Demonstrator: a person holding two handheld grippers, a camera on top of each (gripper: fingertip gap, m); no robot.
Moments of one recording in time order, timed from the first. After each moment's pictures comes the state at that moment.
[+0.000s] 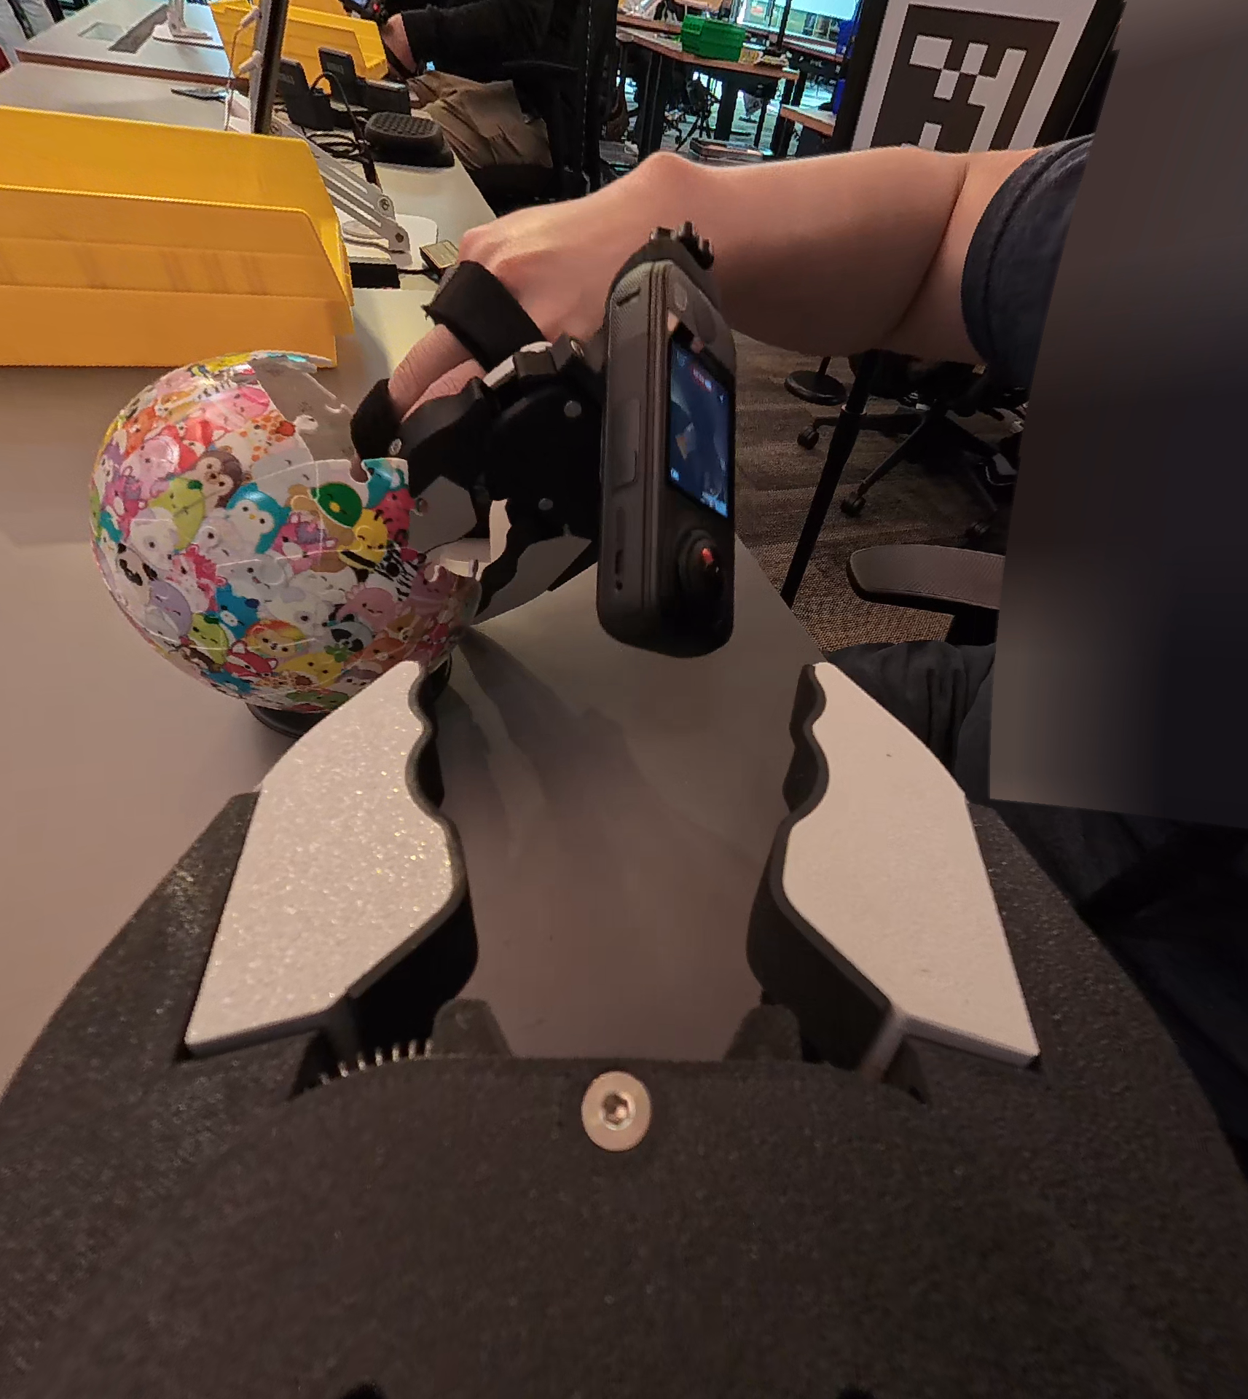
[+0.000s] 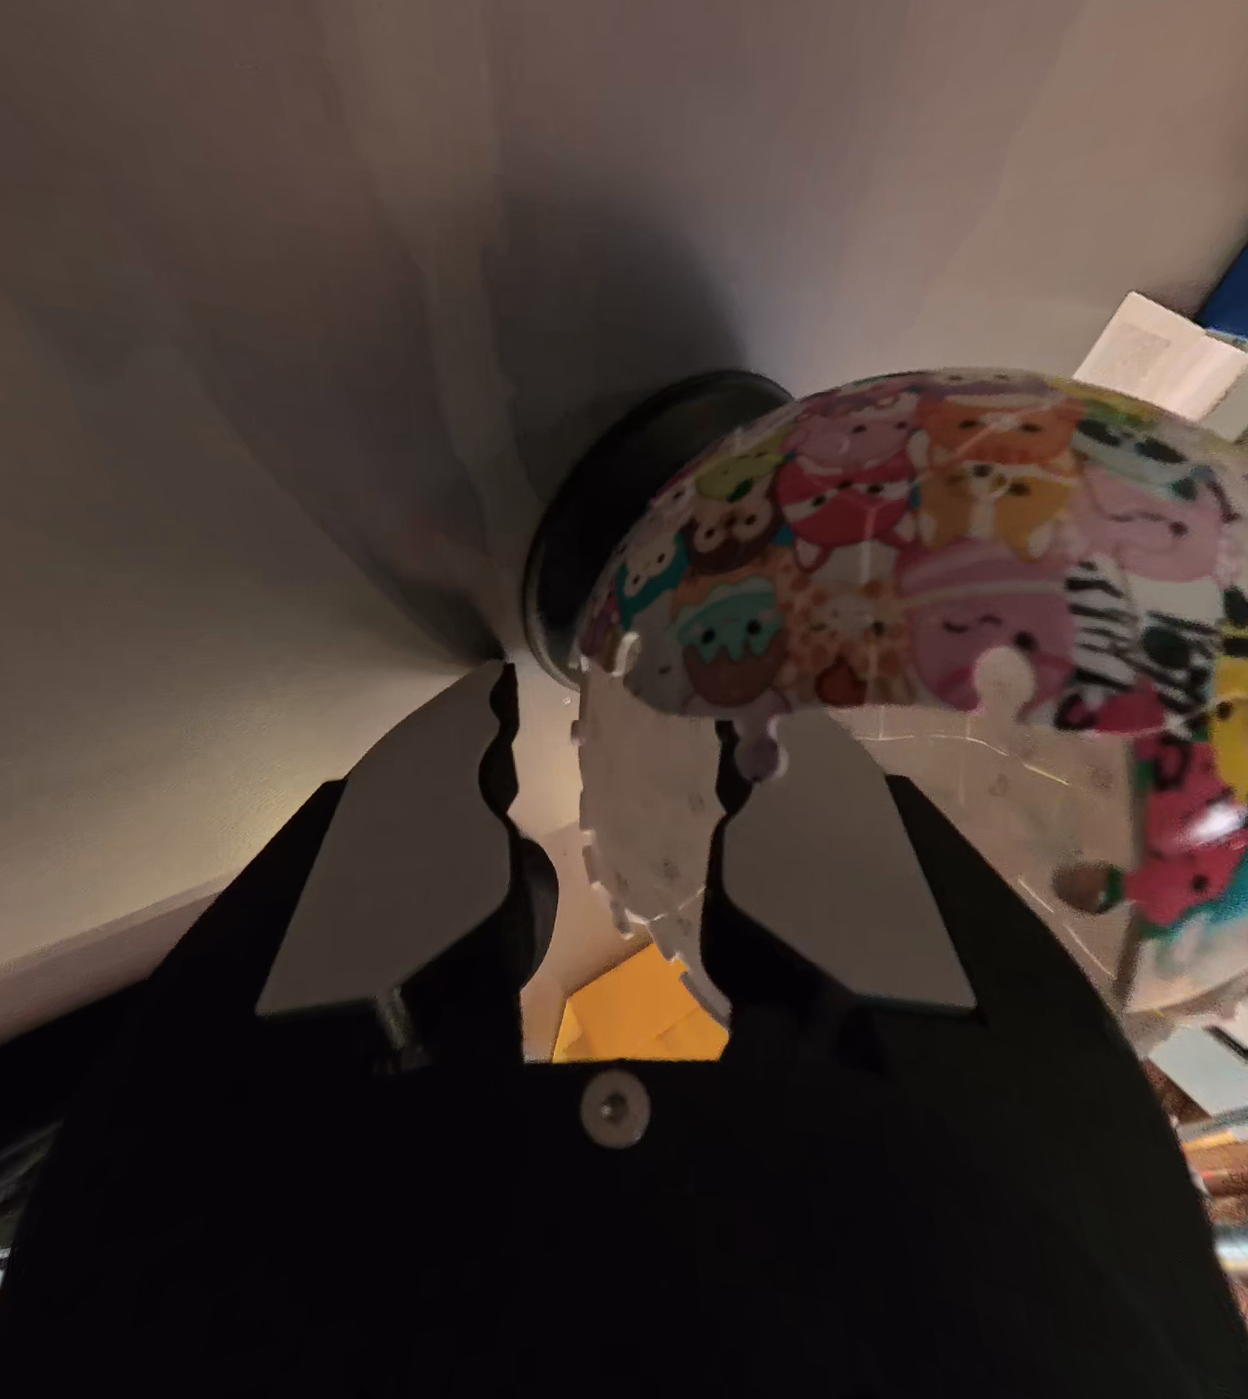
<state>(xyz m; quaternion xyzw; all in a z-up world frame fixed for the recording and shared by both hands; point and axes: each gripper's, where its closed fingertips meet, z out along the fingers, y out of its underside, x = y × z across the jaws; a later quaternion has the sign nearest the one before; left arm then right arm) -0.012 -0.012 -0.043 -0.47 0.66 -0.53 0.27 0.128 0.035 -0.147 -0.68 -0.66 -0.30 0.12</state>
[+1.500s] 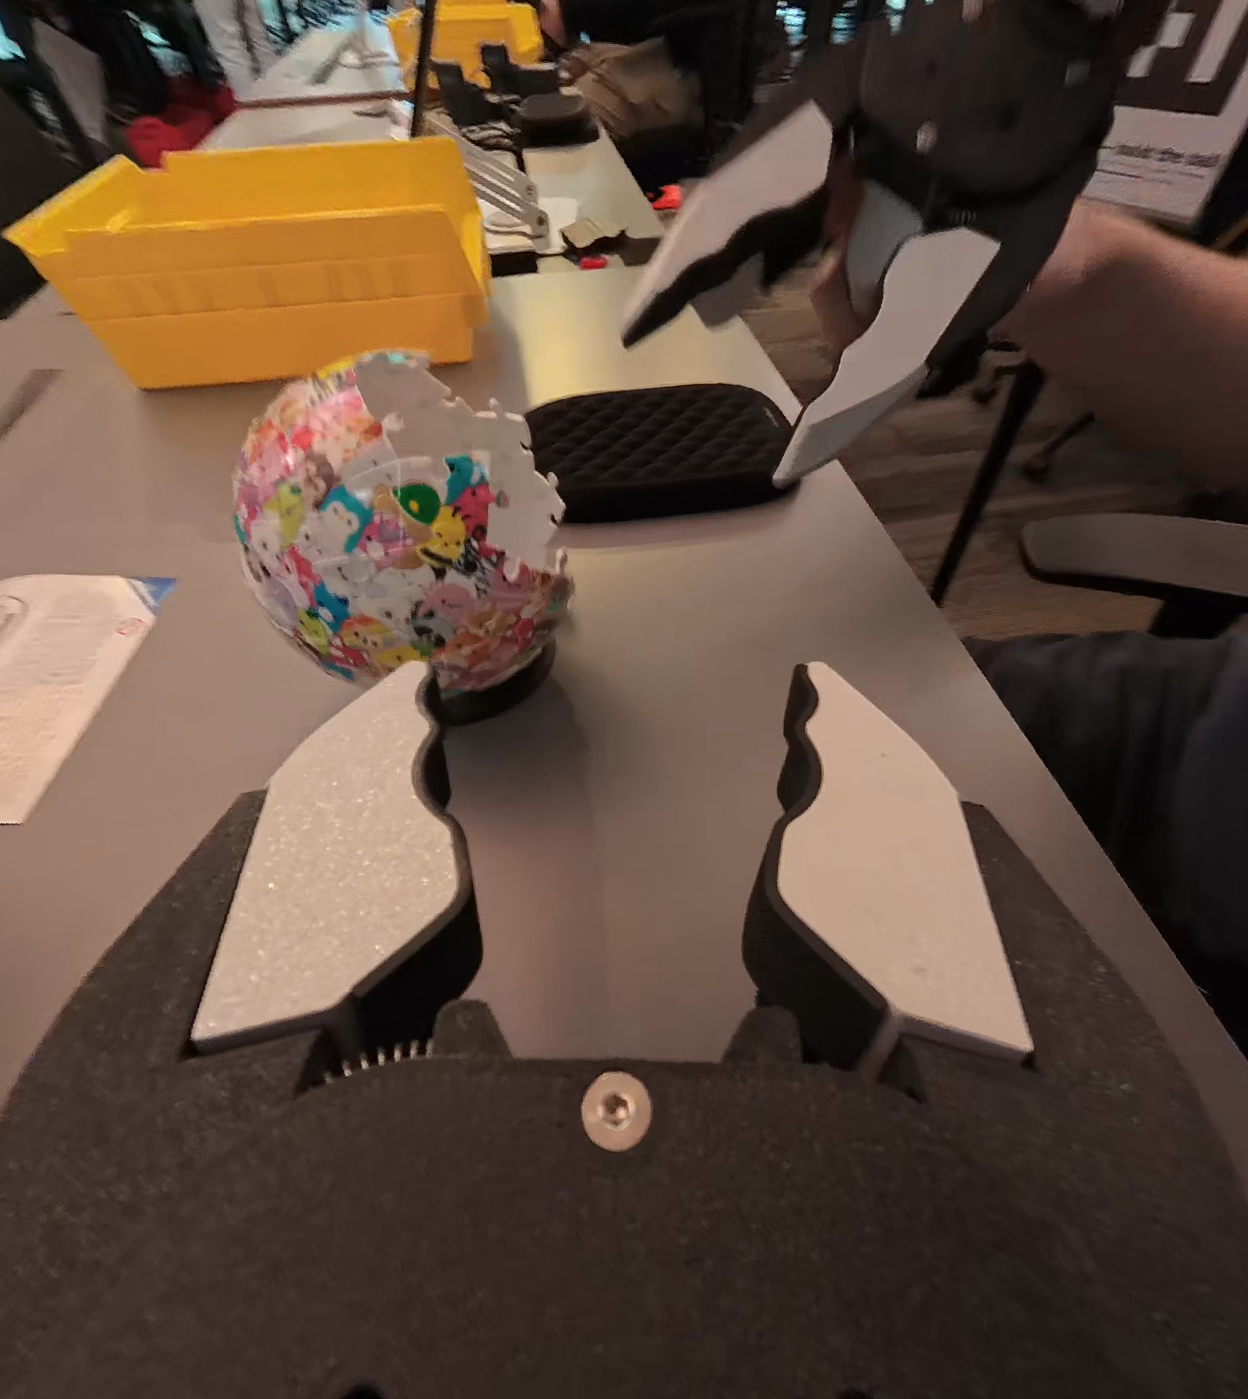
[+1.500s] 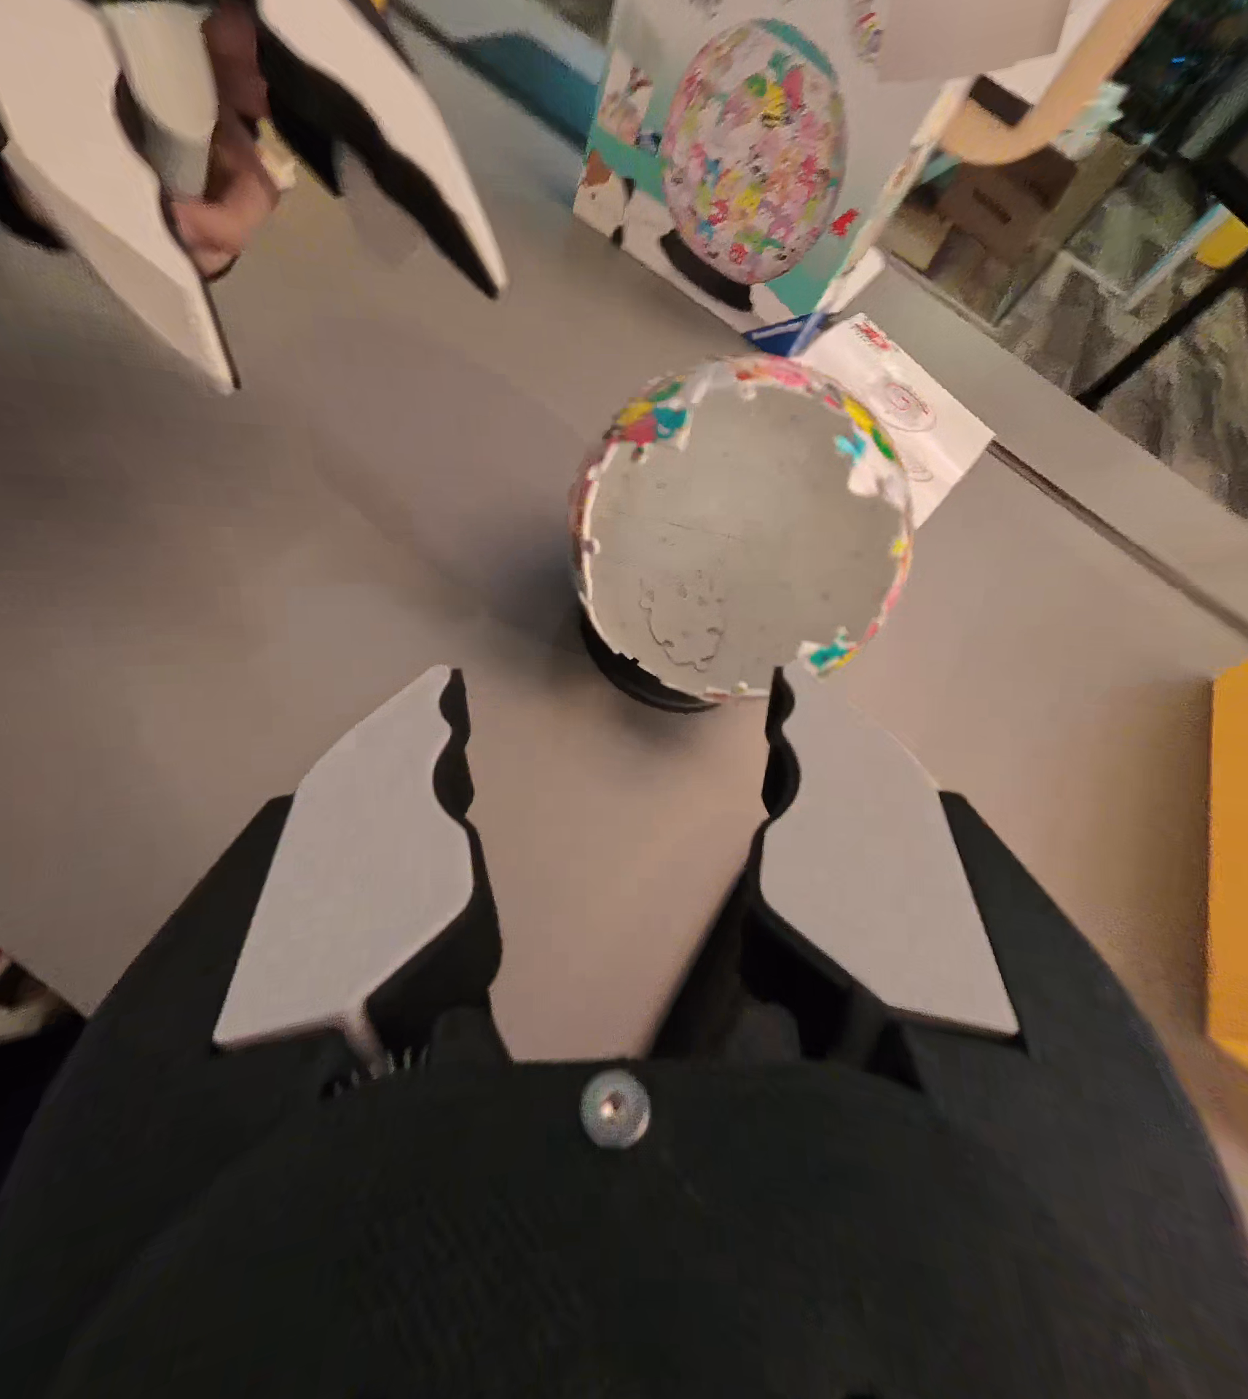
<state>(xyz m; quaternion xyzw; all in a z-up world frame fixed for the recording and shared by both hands) 0.004 -0.002 -0.050 -0.49 0.65 -0.44 0.36 0.105 -0.043 -0.052 -0.81 -0.27 -0.01 0.52</state>
